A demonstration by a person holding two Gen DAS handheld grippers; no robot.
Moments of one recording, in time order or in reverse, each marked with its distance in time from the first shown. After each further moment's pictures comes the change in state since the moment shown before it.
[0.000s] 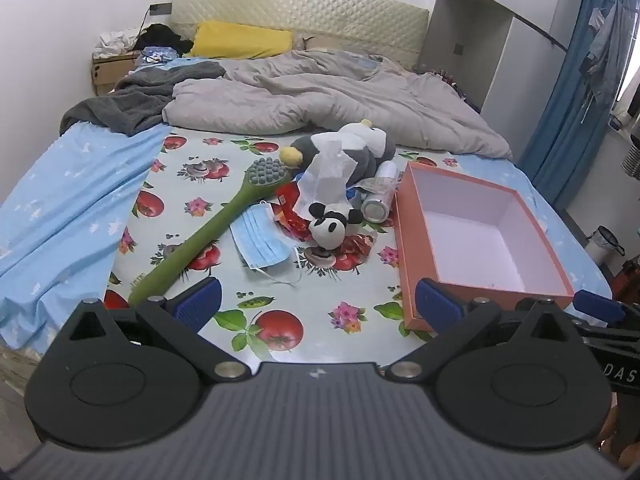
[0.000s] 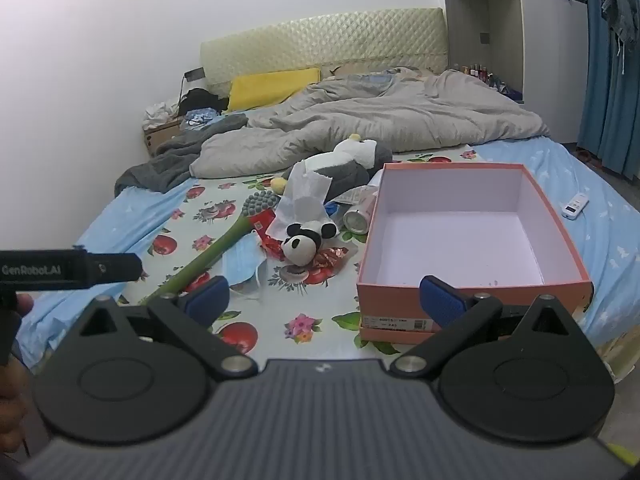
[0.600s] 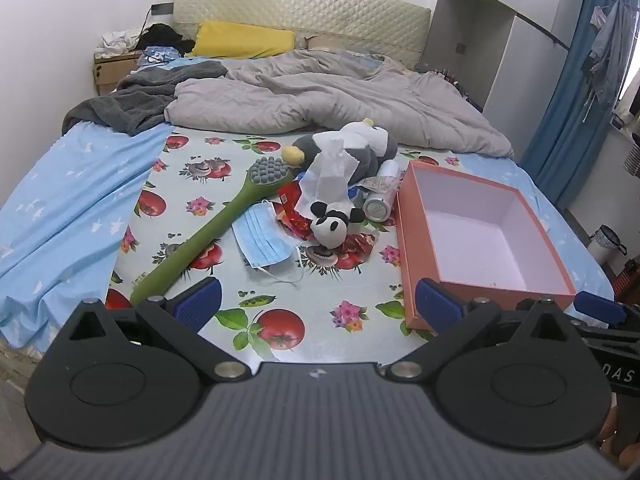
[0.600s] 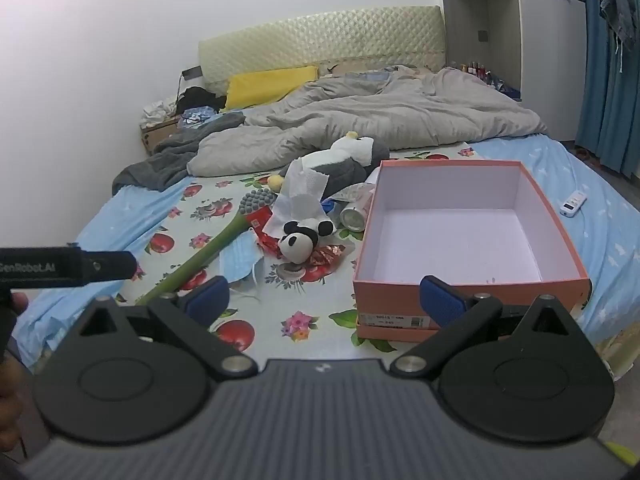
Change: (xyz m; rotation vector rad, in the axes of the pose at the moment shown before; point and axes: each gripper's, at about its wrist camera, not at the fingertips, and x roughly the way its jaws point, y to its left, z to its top) left arm -0.001 -0.001 0.000 0.009 -0.001 0.007; right arm 0.000 -0.001 -0.001 0.014 0.009 0.006
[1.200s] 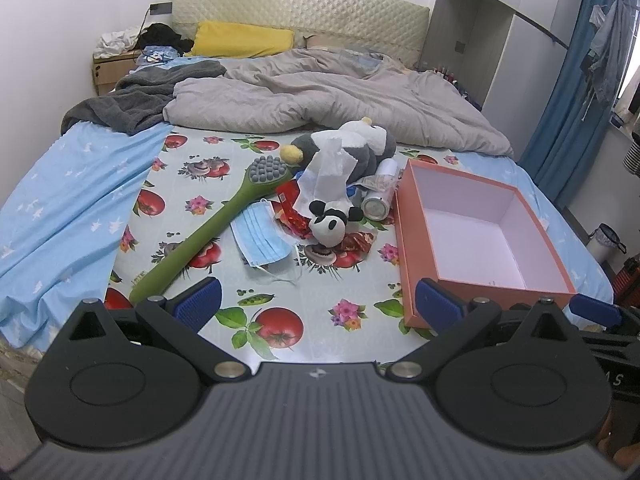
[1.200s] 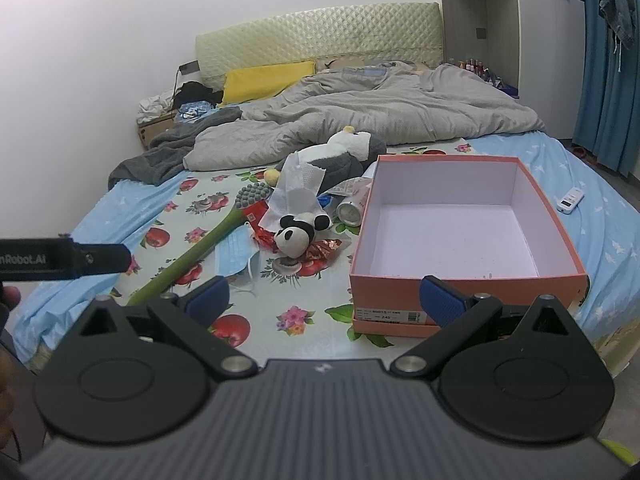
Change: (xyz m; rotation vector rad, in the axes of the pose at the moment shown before) left arm 0.001 0.000 -0.001 0.005 0.002 0.002; right arm 0.004 -0.001 -0.005 -0.011 0.012 -0.014
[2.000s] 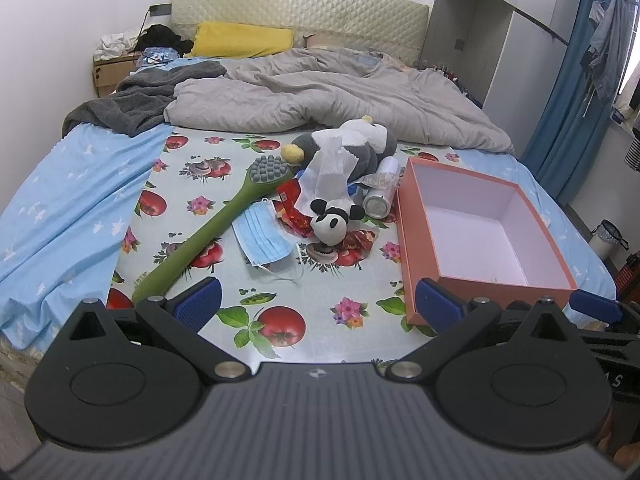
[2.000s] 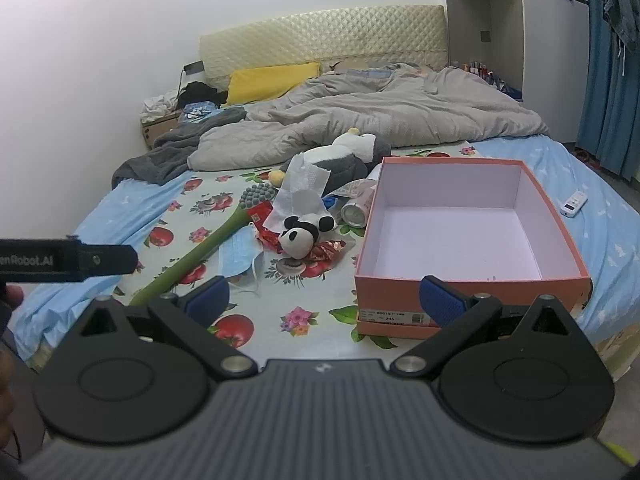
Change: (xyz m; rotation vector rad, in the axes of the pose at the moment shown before) left arm -0.001 -0.002 0.000 0.008 0.000 0.008; right arm 0.000 0.004 0.000 -0.013 -0.005 0.003
